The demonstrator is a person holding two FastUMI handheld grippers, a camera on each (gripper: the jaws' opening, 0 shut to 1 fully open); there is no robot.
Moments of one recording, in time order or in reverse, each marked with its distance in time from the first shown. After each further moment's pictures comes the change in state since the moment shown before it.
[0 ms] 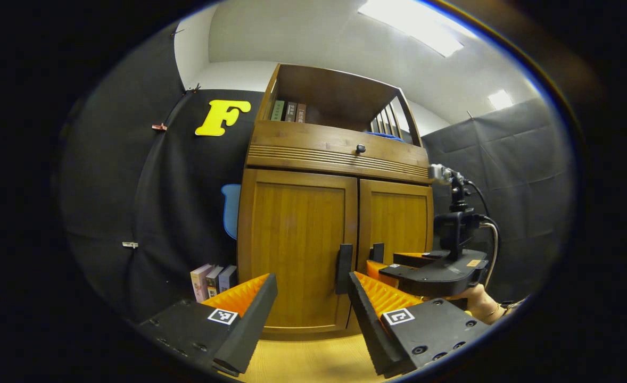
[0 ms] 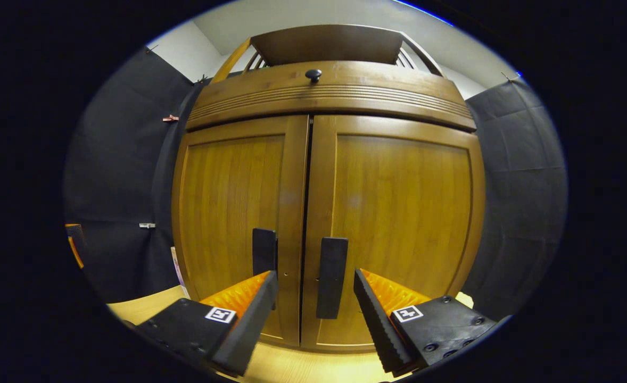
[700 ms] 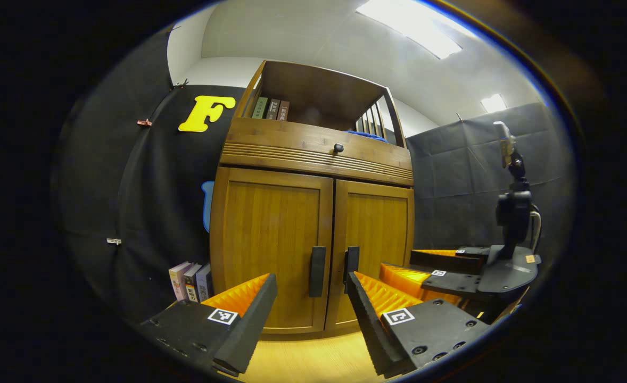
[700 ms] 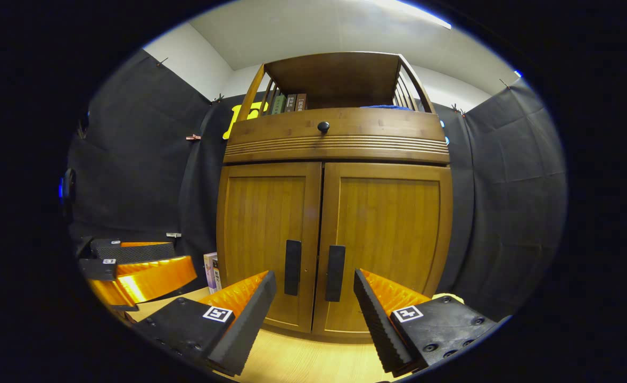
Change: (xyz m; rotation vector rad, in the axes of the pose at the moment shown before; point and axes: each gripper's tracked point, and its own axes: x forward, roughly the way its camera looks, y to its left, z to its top) left arm 0.006 -0.033 0.004 -0.011 0.016 -0.085; right arm -0.112 0.006 0.041 0.019 -0.076 0.099
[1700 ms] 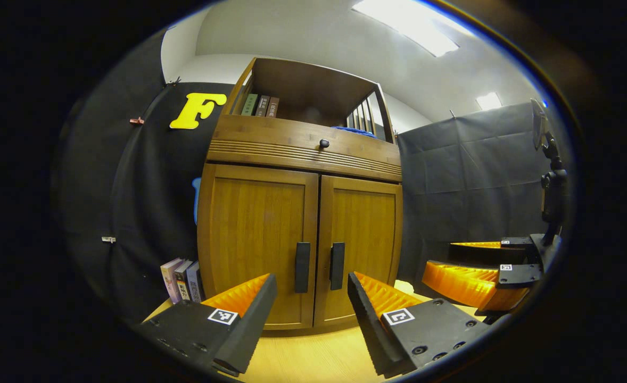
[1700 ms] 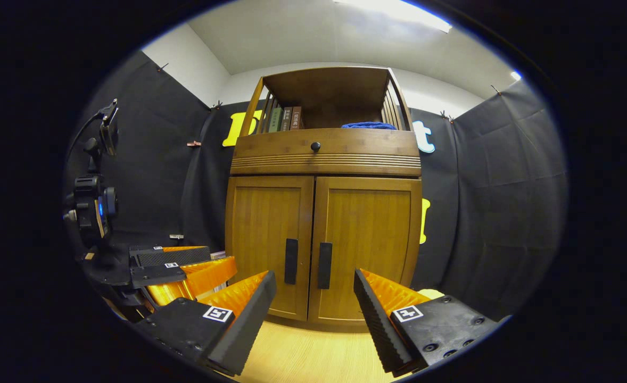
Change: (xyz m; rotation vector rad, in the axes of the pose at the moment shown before) left arm 0.001 -0.029 -0.003 -0.007 0.027 -0.049; right arm -0.091 -0.010 0.033 -0.008 -0.034 -0.028
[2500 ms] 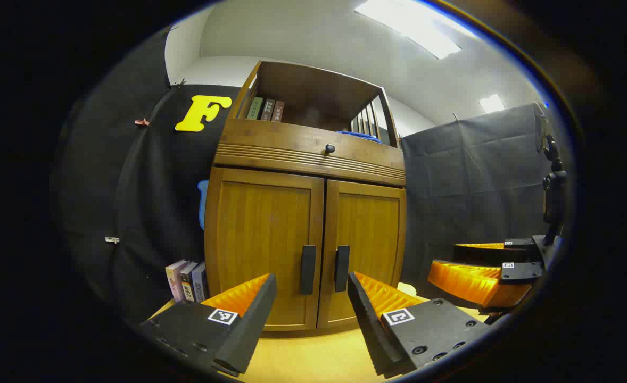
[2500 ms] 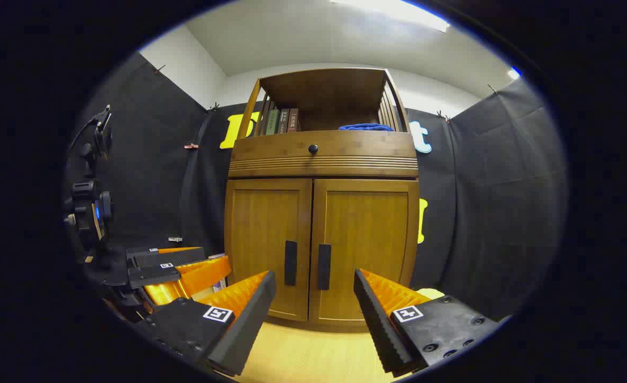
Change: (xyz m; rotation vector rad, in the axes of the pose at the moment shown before) left arm -0.011 0.005 0.003 -0.008 -0.013 0.019; right arm -0.007 -0.009 -0.002 0.009 0.000 -0.011
